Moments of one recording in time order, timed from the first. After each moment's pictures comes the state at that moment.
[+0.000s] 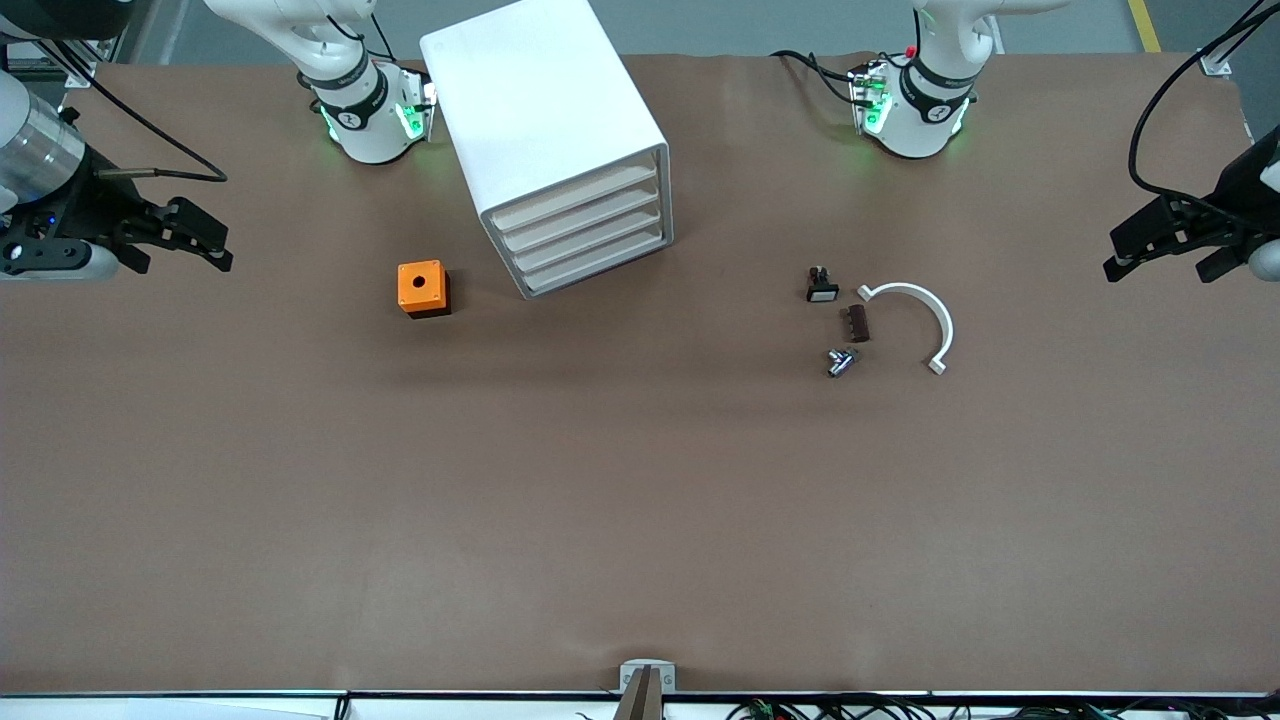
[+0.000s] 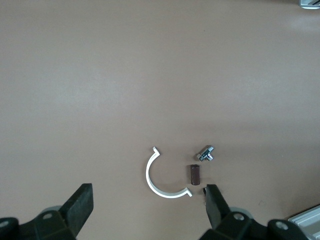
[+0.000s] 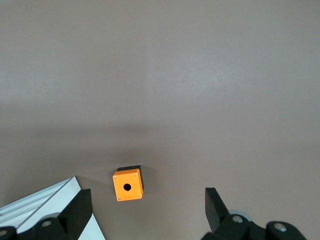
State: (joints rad) left arm 0.00 -0.01 -0.05 -1.54 -0.04 1.62 -0.03; right arm -0.01 -0.11 0.07 -1.75 0.04 1.65 0.06
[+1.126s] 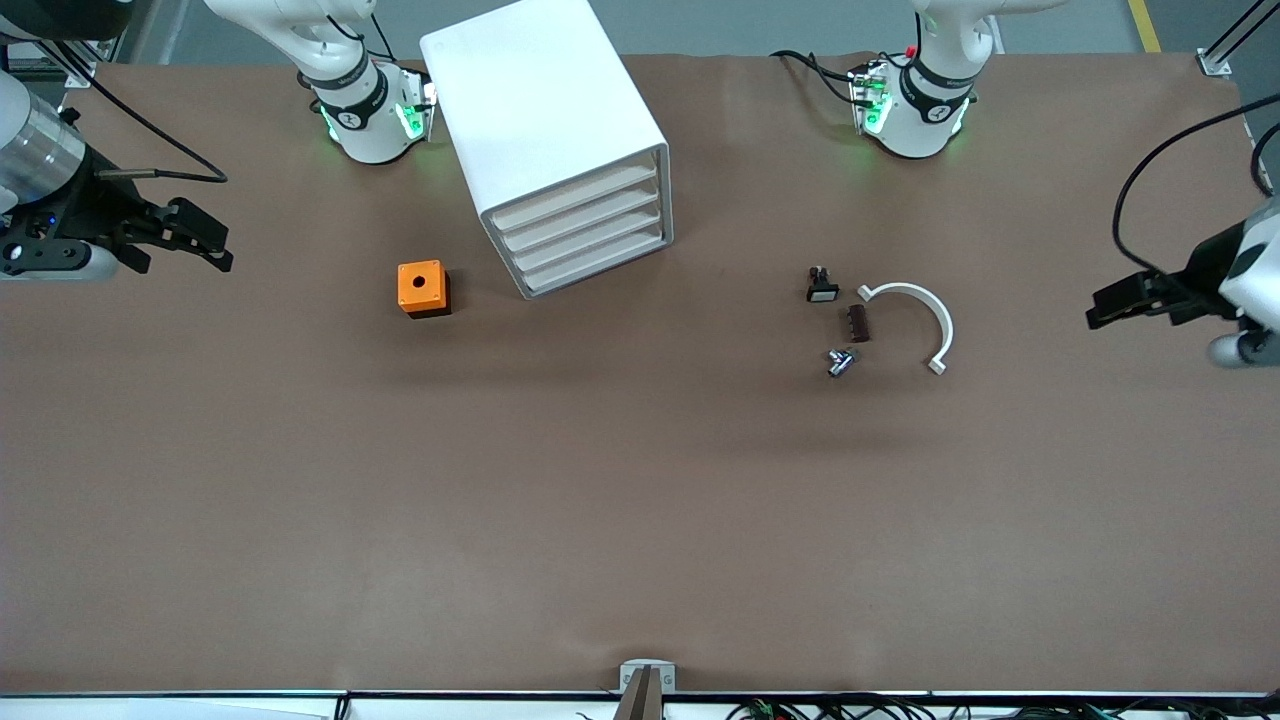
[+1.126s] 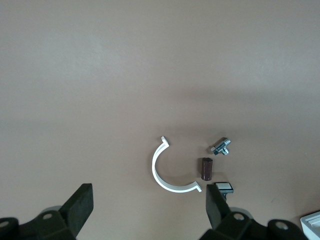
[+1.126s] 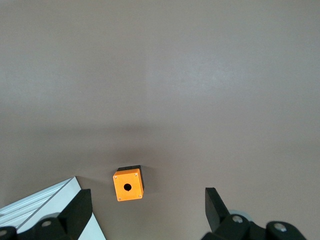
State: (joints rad) left arm 0.05 0.16 -0.05 -1.54 -0.04 1.61 -0.04; right arm -0.01 -0.11 0.07 -1.75 0.04 1.65 0.07
